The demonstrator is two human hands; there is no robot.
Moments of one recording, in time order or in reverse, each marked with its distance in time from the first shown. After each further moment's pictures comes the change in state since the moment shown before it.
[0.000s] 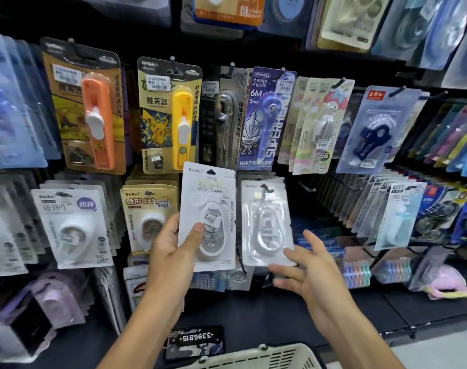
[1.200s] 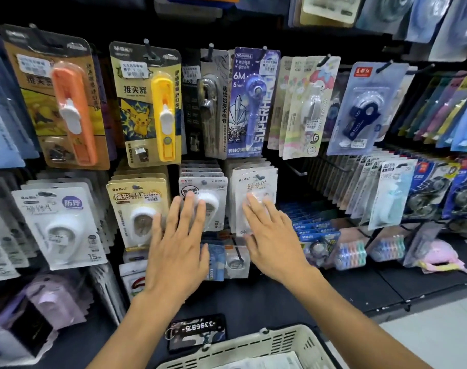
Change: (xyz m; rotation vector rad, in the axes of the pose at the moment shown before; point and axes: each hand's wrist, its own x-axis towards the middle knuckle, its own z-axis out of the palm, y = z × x) left_hand 0.023 -0.043 -0.012 1.570 -0.215 0.511; right_hand 0.066 0.034 0.019 -1.623 -0.116 -0.801
